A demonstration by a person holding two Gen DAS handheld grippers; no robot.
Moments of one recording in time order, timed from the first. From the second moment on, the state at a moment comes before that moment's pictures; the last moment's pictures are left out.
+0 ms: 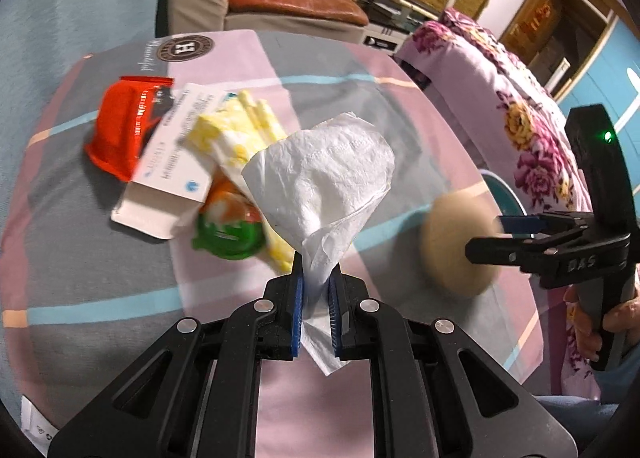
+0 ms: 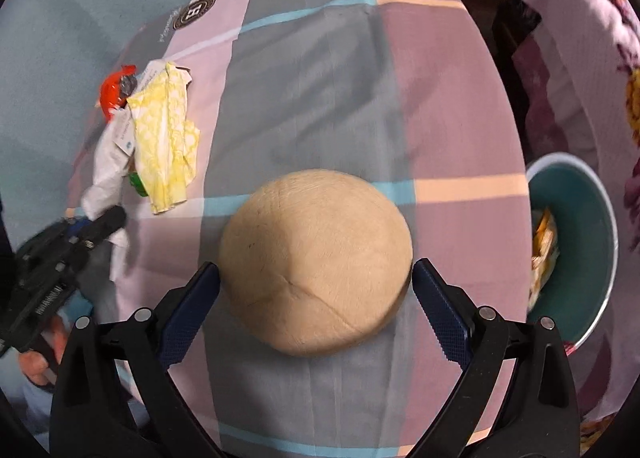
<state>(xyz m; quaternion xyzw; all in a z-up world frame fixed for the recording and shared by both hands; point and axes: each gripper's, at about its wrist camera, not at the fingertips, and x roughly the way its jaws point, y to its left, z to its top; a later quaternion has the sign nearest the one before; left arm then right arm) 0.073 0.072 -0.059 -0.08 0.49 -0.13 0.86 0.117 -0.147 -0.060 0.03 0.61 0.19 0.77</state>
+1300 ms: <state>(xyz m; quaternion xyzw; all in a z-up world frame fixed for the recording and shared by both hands) 0.072 0.030 -0.050 -0.06 0.50 -0.16 0.85 0.115 -0.192 -0.057 0.08 0.59 0.16 0.78</state>
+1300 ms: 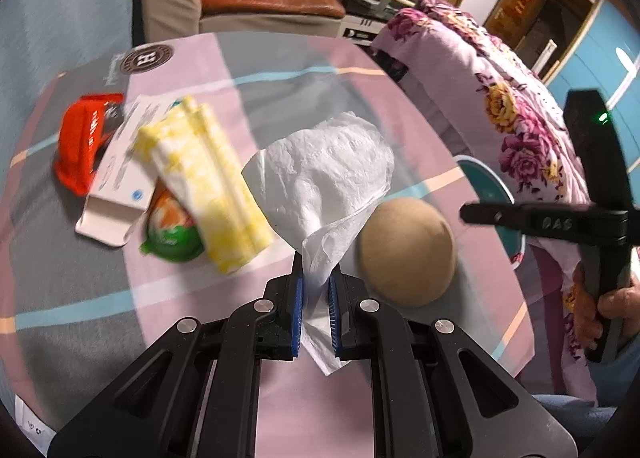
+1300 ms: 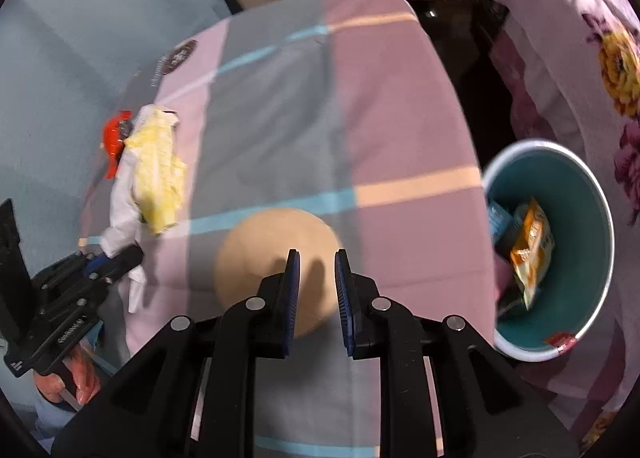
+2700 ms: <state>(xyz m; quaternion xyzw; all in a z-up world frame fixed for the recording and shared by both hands) 0.070 0.083 -0.066 -0.11 0.50 -0.14 0.85 0.131 -0.136 -0.043 0.01 0.58 0.18 0.79</state>
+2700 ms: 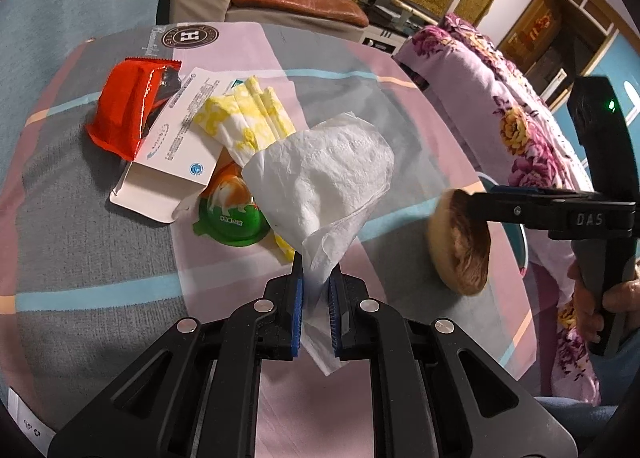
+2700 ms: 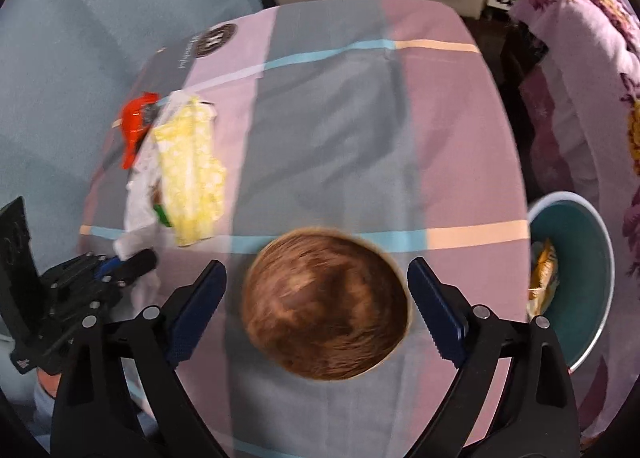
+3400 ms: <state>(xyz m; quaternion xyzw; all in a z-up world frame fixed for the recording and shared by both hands) 0.091 0.003 -0.049 -0.04 0.50 -0.17 0.85 0.122 -0.213 -0.041 0.08 0.54 0.17 0.82</state>
